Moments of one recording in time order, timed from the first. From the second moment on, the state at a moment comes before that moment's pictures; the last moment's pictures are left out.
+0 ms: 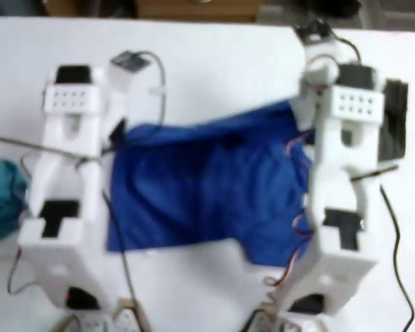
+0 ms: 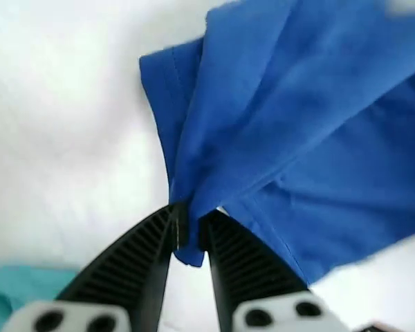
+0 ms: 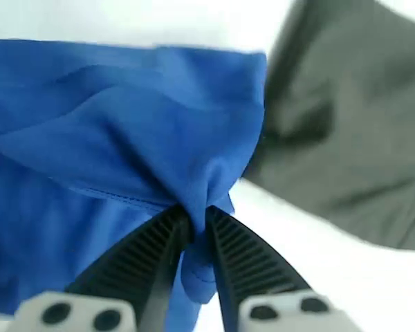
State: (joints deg) left arm -8.3 16.8 -18.6 98.9 -27.9; right arm 4.1 15.4 -27.0 92.5 27.2
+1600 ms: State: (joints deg) left arm -6.1 -30.6 52.4 82.7 -30.7; right arm 19.6 -55.0 60.3 81.1 52.3
